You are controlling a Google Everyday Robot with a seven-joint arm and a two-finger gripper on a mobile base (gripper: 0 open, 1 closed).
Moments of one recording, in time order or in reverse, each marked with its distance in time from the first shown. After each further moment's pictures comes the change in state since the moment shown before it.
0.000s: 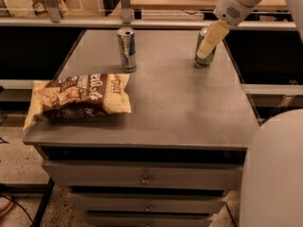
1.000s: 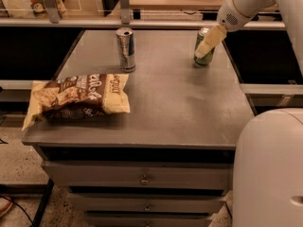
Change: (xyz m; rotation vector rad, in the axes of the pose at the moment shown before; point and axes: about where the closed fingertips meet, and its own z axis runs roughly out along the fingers) arm 0.016 -0.030 0.032 0.014 -0.077 0.151
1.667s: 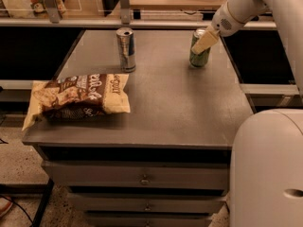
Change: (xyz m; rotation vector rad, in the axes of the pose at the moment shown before) arm -0.007 0.006 0.026 -0.052 -0.043 0.033
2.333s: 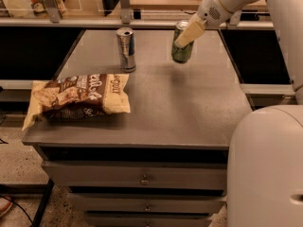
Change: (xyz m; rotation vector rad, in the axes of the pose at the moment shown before) arm -0.057 0.042 -0.014 -0.096 -0.092 -0.073
